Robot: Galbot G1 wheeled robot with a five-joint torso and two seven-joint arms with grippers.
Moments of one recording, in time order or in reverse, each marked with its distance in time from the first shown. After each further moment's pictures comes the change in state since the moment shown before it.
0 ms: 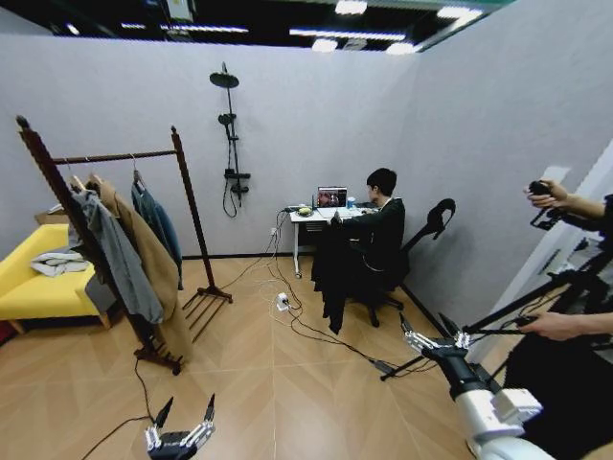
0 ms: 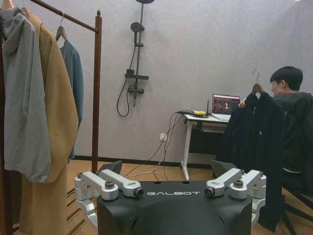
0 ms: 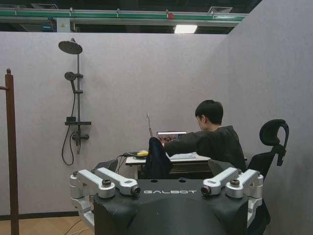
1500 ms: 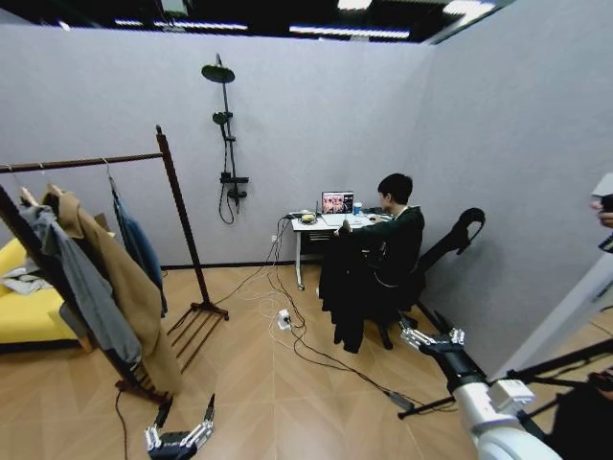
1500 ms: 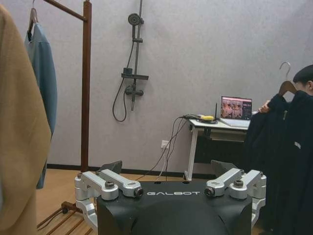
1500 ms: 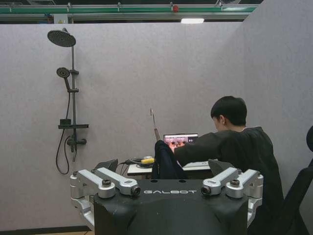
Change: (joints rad) left arm 0.000 0.000 0.000 0.000 0.000 0.000 0.000; right arm 0.034 -0.026 0.006 -0.038 0.043 0.002 -0.025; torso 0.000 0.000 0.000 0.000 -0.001
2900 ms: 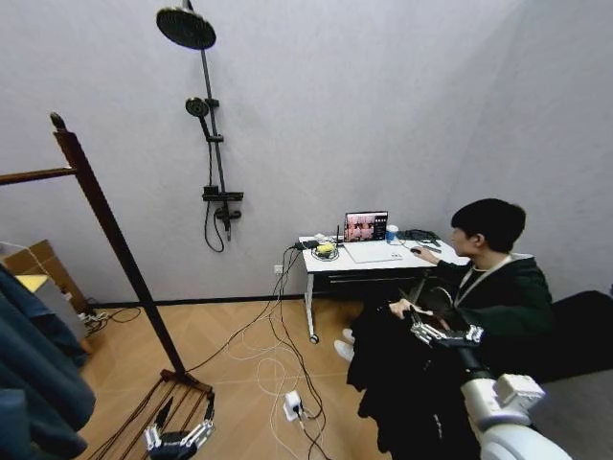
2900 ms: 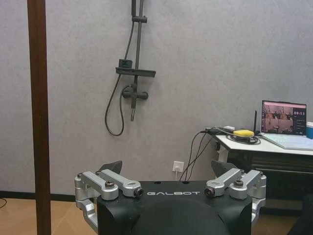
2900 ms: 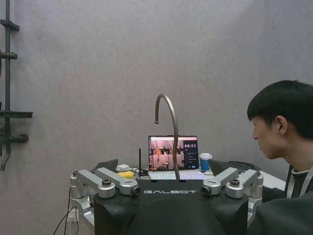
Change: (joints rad) left arm 0.000 0.000 0.000 0.000 0.000 0.000 0.000; right arm 0.003 -0.011 0.005 0.067 -0.055 -0.130 0.173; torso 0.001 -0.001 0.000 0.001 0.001
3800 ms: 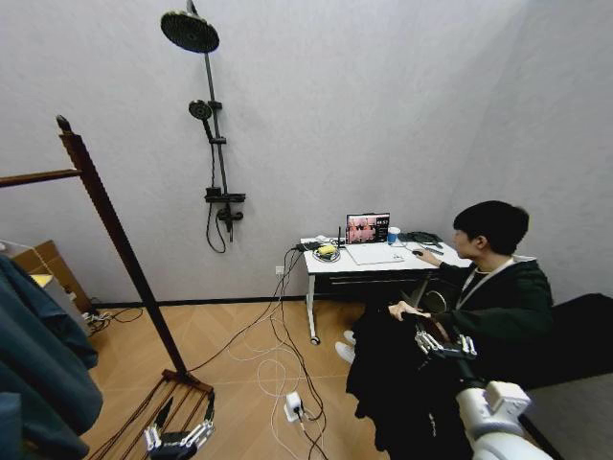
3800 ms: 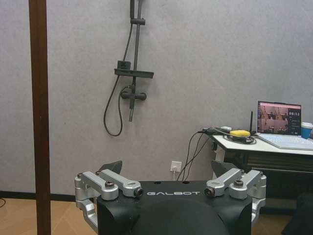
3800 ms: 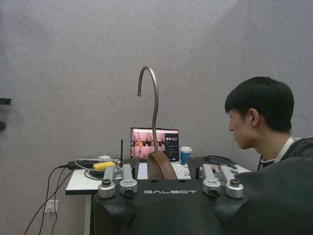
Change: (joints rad) left arm 0.000 0.000 0.000 0.000 0.000 0.000 0.000; right arm -0.014 0.057 -0.028 -0.048 -0.118 0.041 0.025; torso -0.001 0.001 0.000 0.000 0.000
